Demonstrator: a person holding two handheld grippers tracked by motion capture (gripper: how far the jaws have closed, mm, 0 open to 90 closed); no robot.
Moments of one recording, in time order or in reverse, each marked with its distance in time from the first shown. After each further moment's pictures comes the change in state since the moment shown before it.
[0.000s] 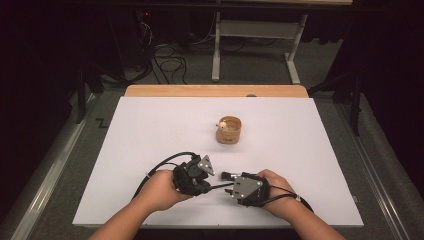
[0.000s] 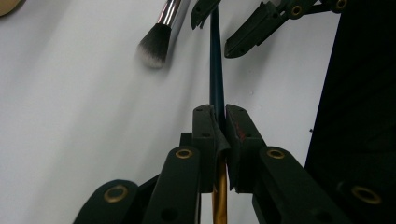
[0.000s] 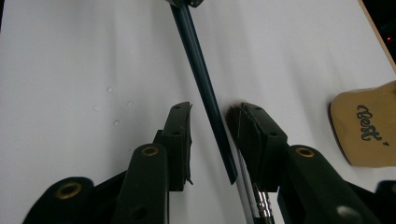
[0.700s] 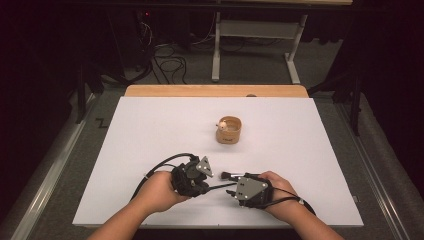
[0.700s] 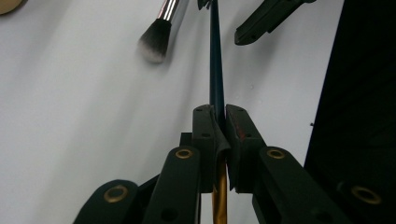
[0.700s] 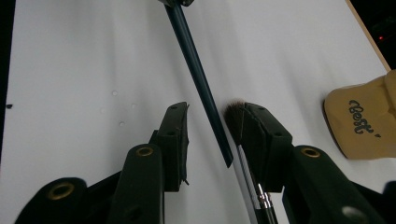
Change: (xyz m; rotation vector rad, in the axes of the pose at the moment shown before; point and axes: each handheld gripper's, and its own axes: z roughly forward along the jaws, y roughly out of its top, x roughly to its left) left arm 0.001 -0.004 -0.003 0.001 0.021 0.001; right arm 0.002 -0.004 -0.008 -0.025 -0.018 0.039
